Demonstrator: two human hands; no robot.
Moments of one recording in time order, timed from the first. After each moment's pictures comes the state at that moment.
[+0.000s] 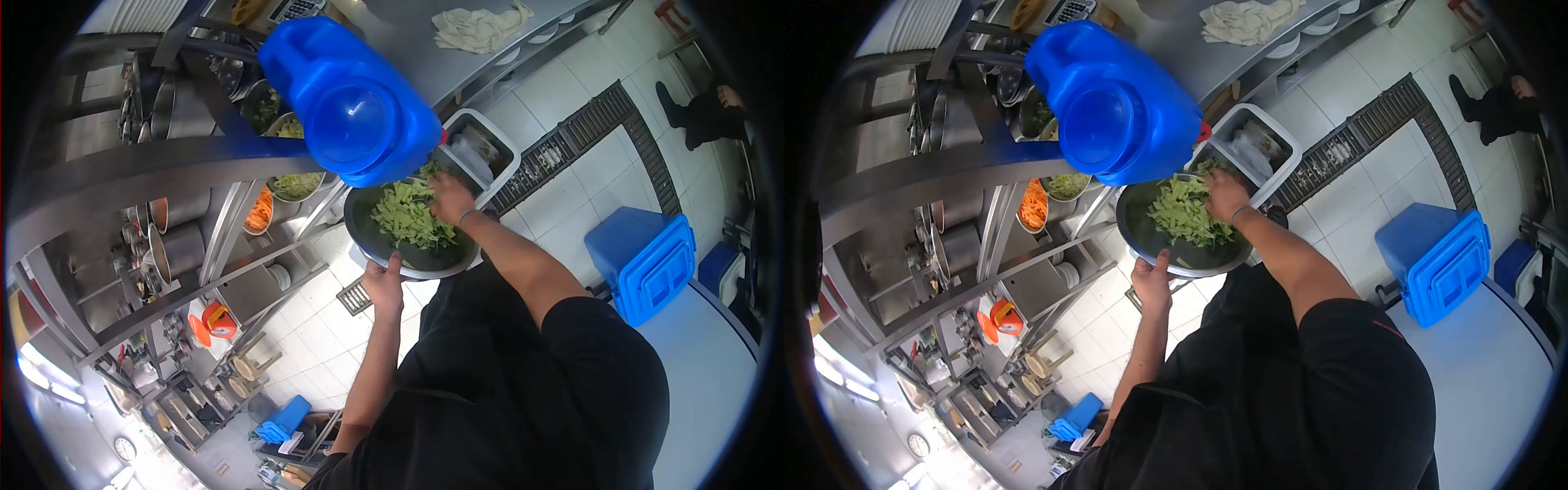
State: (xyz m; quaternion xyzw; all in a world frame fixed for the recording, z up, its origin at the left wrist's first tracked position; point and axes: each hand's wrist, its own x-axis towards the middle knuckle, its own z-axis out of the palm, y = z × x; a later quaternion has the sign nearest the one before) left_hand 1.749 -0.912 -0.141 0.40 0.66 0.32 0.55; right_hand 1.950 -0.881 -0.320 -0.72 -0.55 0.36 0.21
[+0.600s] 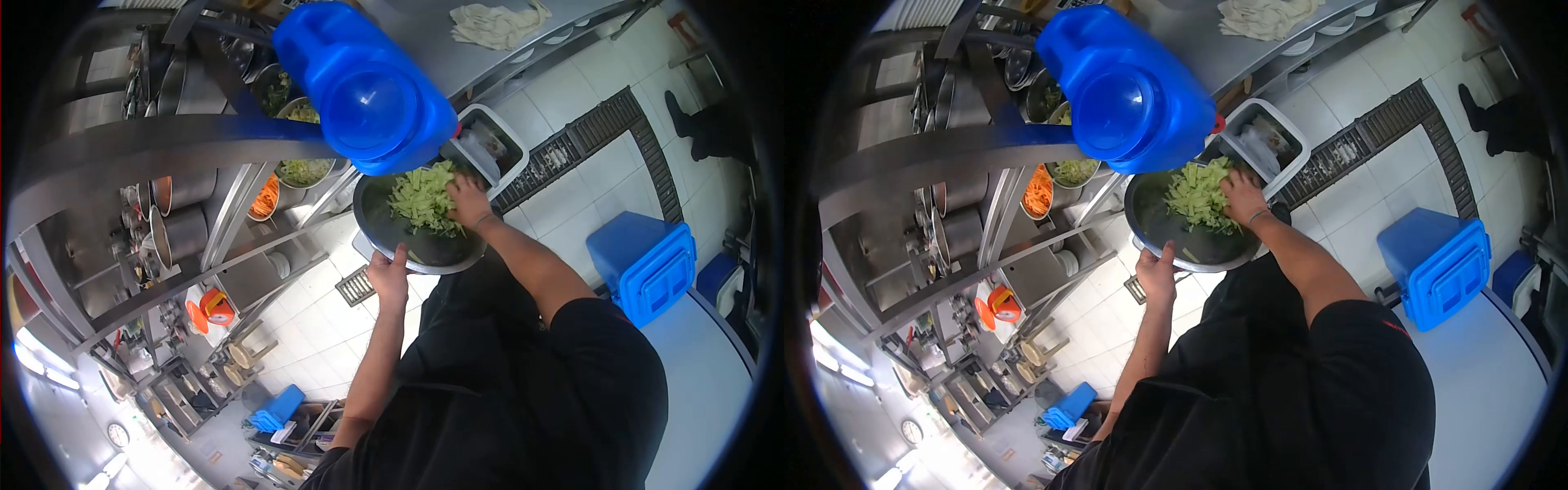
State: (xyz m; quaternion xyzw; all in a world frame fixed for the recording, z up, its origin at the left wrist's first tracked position) left_hand 1.739 -0.912 -0.147 0.41 0.67 0.30 0.54; right_hand 1.959 -0.906 -0.299 -0.73 -0.62 0.28 0.13
